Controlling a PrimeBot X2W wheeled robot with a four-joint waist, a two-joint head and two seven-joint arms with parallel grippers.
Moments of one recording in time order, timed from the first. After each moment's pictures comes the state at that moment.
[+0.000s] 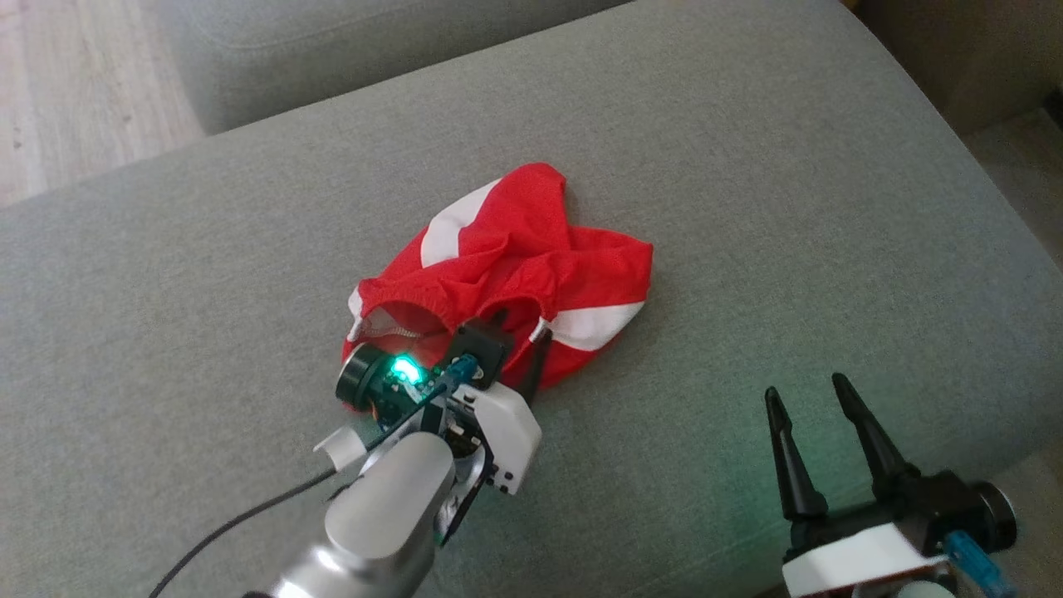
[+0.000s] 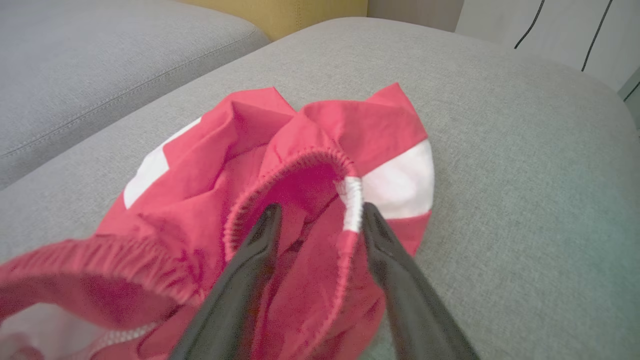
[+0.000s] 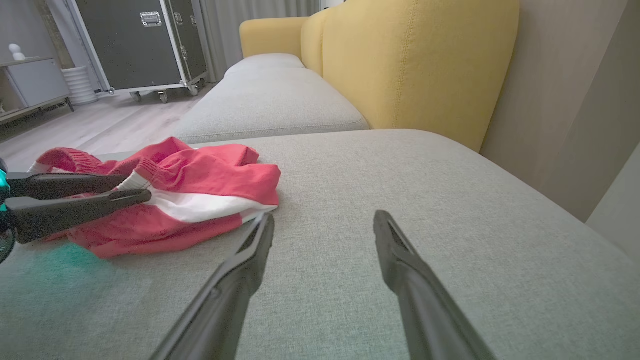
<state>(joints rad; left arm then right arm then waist) -0.55 0.05 -0.80 0.66 -0.35 0.07 0.08 0.11 -0.04 0.09 0.12 0.03 0.13 -0.26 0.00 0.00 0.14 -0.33</state>
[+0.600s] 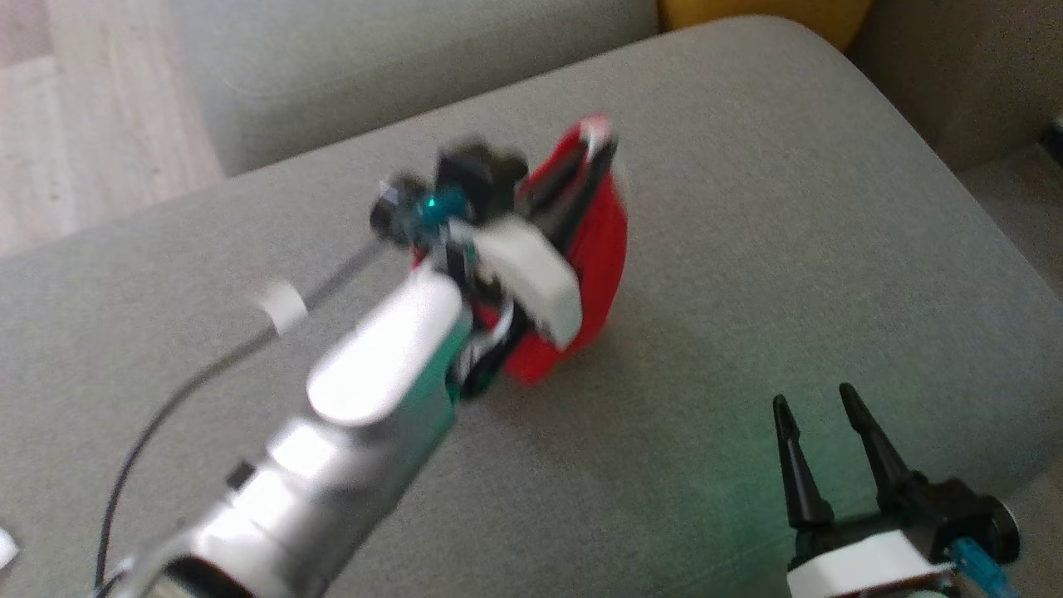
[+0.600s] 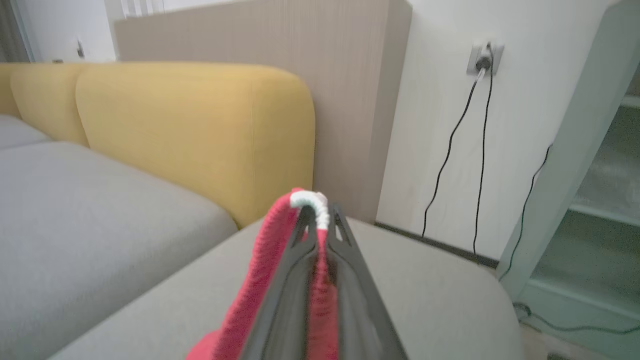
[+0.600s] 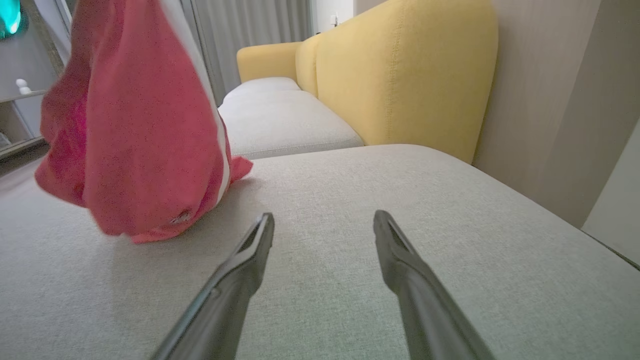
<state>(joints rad) -0.78 0.05 -0.81 0.51 -0.59 -0.06 0.04 0.12 -0.04 0.08 0.14 0.06 0.13 -0.26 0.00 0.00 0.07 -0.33</state>
